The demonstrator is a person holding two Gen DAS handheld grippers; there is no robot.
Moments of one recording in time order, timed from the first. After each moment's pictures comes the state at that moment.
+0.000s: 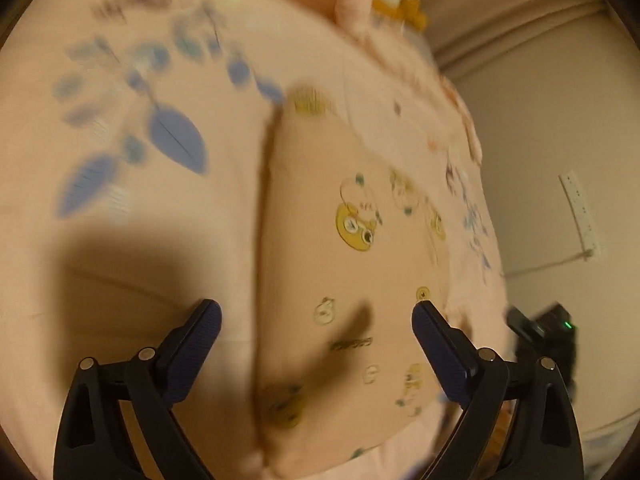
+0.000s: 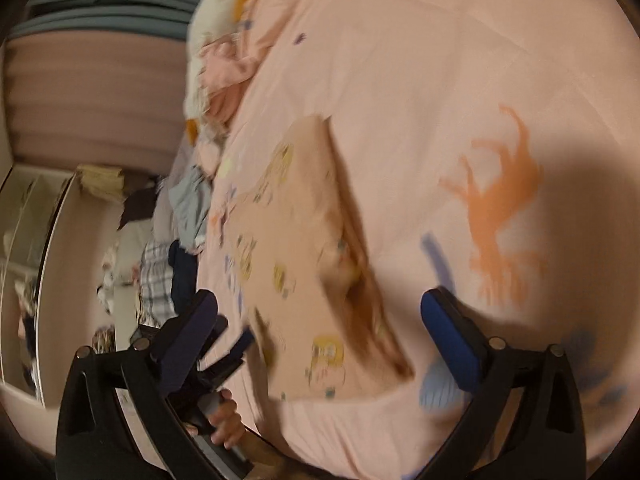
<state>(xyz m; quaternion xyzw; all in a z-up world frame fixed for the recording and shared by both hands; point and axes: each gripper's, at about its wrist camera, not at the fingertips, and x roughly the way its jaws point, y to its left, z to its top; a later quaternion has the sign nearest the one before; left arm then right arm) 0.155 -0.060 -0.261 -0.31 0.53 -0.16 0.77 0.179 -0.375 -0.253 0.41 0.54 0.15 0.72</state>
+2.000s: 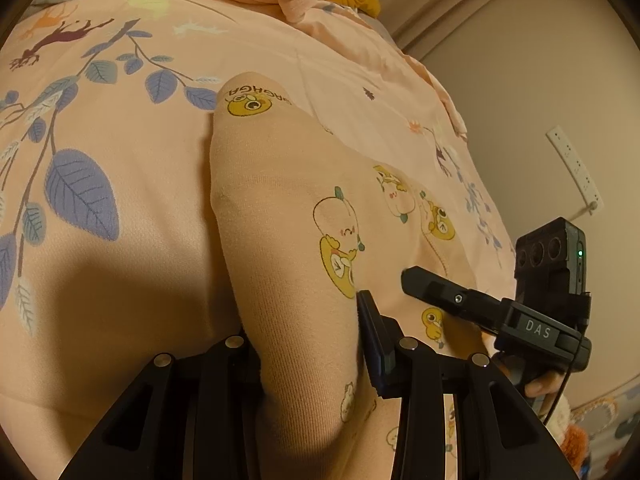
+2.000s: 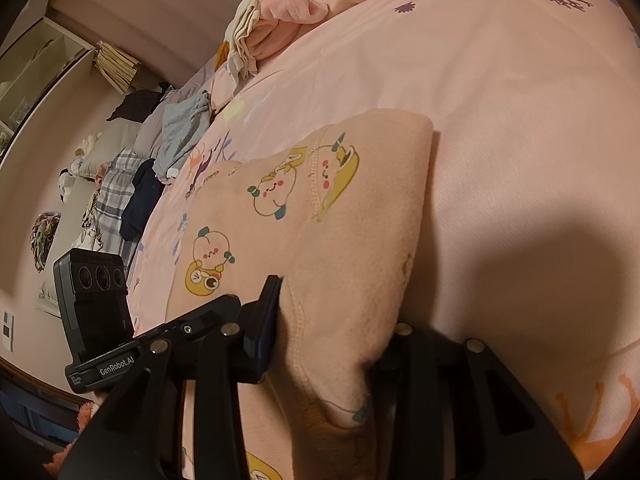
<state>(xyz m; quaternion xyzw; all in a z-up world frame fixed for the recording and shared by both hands) 0.193 -0.100 -0.282 -0.23 0.48 -0.20 0.82 0.224 -0.318 -0.277 0.22 0.51 0.28 0.79</state>
